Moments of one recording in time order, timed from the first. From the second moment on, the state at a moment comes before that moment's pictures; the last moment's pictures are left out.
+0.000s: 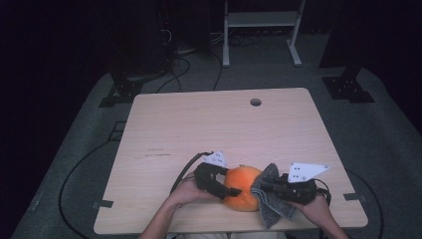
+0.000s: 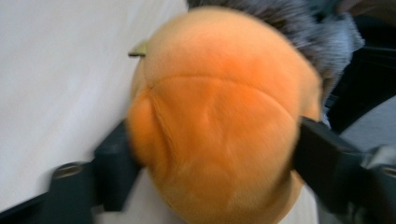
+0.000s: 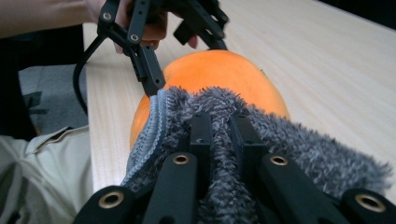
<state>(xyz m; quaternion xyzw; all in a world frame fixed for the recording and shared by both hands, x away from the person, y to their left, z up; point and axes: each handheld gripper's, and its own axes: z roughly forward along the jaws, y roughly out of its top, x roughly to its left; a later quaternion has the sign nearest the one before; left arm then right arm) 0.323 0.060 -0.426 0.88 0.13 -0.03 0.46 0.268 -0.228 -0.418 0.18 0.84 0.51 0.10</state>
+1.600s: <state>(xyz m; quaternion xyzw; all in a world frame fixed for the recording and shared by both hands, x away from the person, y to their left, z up) 0.301 0.051 -0.412 0.88 0.05 0.07 0.46 0.280 -0.175 -0.373 0.12 0.86 0.48 0.13</state>
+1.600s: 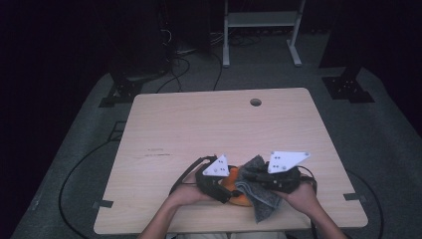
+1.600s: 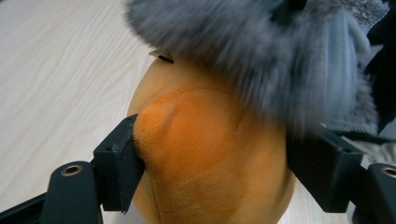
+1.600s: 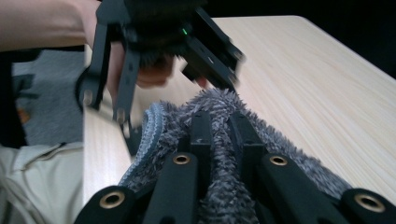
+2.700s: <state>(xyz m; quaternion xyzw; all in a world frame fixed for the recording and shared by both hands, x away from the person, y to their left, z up) 0.311 0.092 -0.428 0.87 0.13 0.04 0.47 0.290 -0.234 -0.429 0.23 0.83 0.50 0.10</state>
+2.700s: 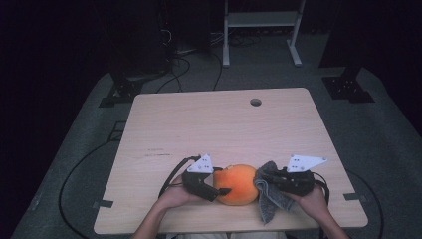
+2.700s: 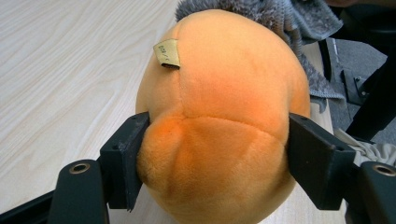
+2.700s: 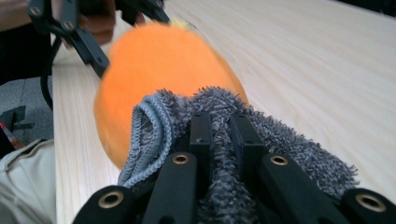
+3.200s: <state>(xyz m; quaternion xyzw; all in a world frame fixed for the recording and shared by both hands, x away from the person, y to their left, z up) 0.312 0.096 -0.430 0.87 0.15 0.03 0.46 0.287 -0.190 -0.410 0.16 0.82 0.54 0.10</state>
